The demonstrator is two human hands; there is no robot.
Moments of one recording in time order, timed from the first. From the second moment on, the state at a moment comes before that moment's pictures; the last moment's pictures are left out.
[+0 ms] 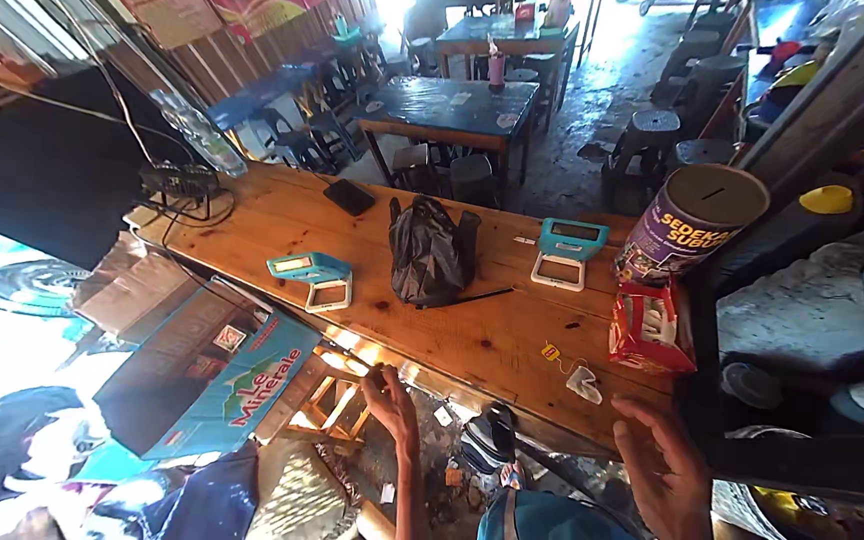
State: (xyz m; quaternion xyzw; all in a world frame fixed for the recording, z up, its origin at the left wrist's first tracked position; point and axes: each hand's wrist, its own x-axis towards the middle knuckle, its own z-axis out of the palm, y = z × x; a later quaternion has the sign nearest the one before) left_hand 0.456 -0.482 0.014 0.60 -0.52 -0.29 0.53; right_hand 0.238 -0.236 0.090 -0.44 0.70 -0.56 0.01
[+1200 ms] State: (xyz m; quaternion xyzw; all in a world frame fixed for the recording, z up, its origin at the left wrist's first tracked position) left_hand 0.493 -0.335 -0.041 0.64 -0.51 -0.48 0.32; right_hand 0.244 -0.204 0.089 -0.56 0.63 -0.47 0.26
